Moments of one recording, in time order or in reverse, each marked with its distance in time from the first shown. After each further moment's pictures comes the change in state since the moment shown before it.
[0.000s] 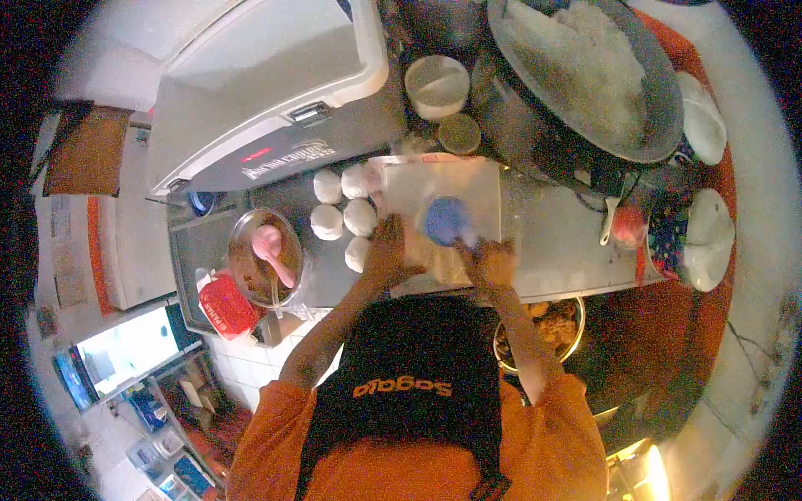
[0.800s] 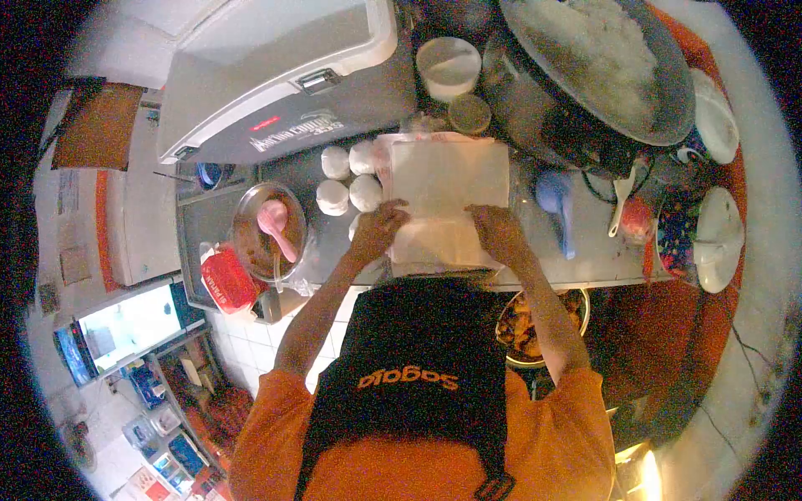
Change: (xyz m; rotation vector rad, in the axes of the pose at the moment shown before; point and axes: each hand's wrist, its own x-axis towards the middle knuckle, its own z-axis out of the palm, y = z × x) left_hand -0.010 -0.021 -0.015 -0.371 0.245 0.122; right_hand 0.026 0.023 -0.014 0.343 -0.067 -0.297
